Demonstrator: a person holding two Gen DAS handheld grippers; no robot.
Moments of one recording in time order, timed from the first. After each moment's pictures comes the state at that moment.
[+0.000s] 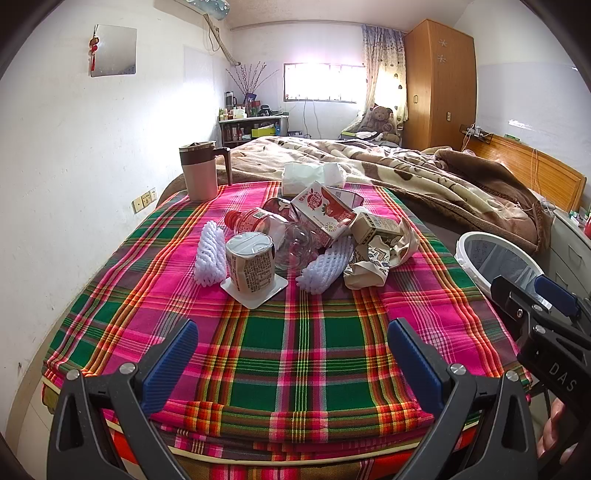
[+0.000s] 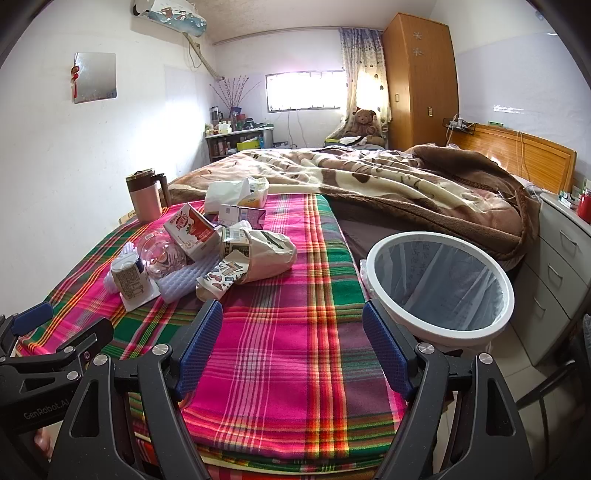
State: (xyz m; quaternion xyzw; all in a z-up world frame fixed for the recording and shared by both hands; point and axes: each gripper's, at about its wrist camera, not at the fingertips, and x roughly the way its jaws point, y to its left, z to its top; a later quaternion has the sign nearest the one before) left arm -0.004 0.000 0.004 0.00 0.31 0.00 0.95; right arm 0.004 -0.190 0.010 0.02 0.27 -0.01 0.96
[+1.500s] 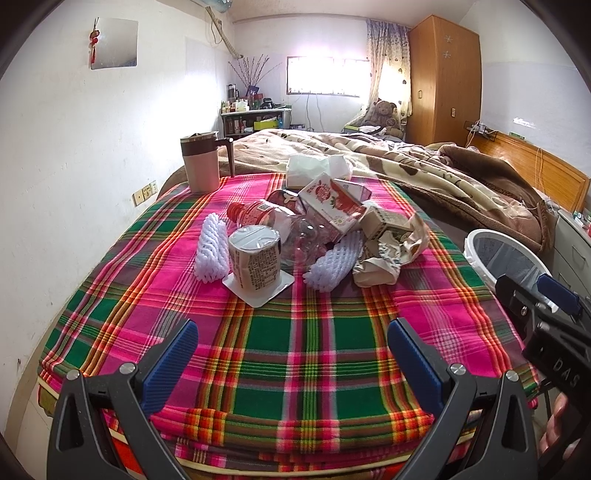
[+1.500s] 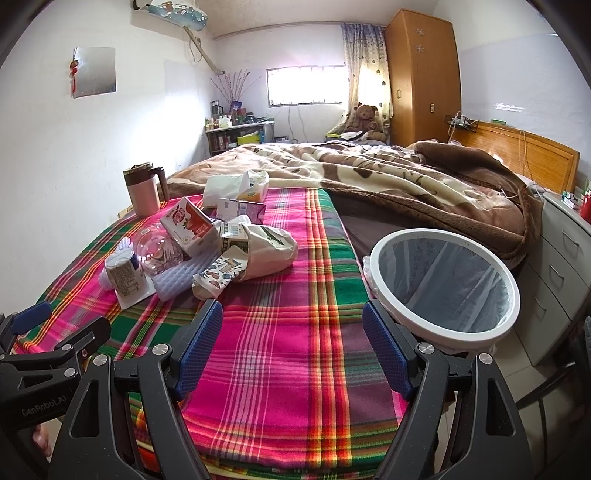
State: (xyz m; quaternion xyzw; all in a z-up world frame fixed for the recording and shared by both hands) left arm 0.012 0.007 -0.007 0.00 0.32 0.00 0.95; right arm 0.019 -0.191 0.005 0.02 0.28 -0.01 0.96
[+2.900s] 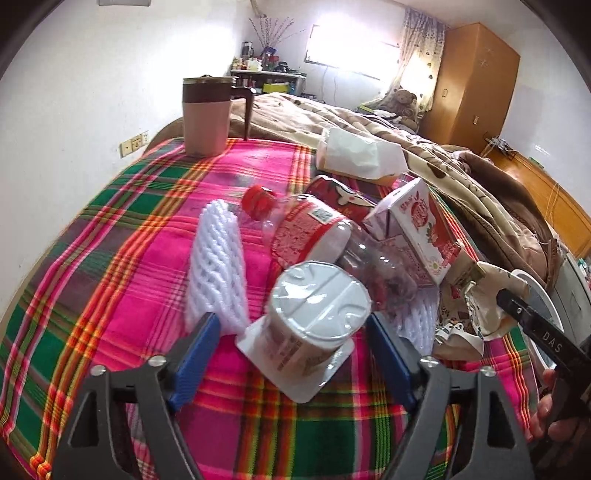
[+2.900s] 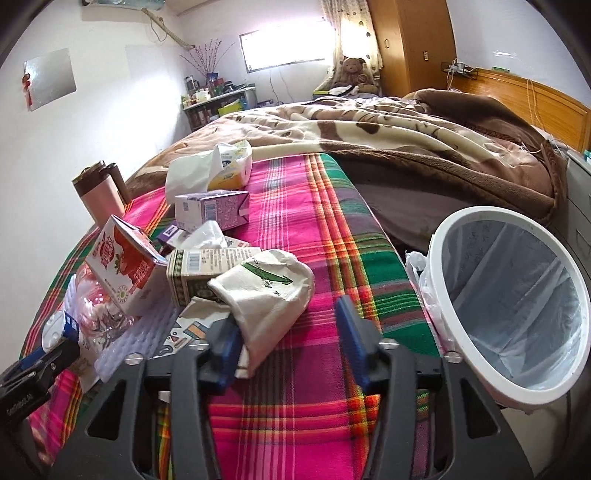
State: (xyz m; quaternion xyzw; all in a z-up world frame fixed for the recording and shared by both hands) left arm 0.125 0.068 -0.036 -0.09 0.38 -0.02 0.92; right arm 0.131 -0.187 -0.025 0.08 0.36 -0.02 0.93
